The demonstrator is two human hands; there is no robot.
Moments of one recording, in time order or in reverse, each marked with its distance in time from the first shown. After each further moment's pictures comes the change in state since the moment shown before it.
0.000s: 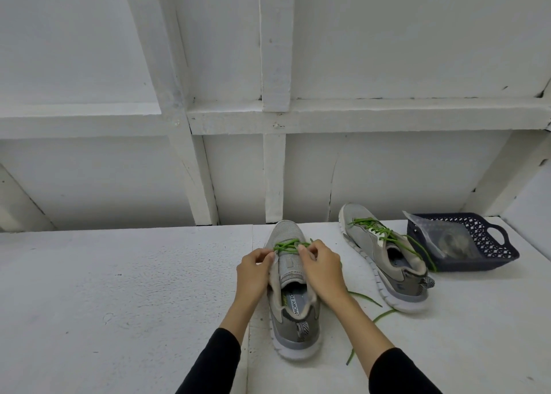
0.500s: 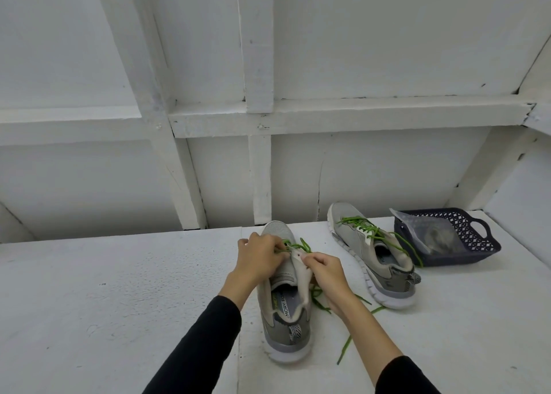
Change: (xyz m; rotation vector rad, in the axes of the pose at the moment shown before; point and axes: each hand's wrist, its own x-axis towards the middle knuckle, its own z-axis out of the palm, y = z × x) left_hand 0.027 0.045 0.018 0.921 -0.250 0.367; right_hand 0.005 0.029 -0.014 0.533 -0.120 0.298
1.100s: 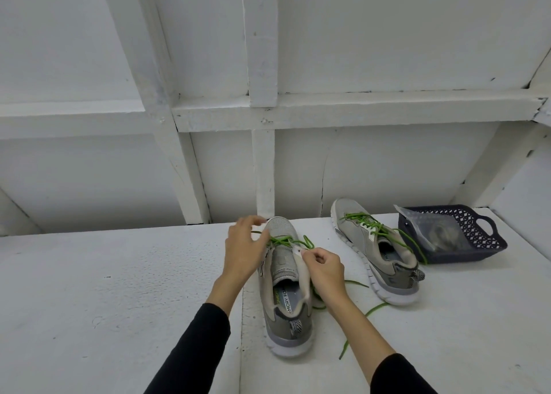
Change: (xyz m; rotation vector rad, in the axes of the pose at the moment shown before) left_hand -0.013 -0.021 -0.006 -0.569 0.347 -0.094; right_hand -0.007 0.005 0.012 -0.152 0.150 -0.126
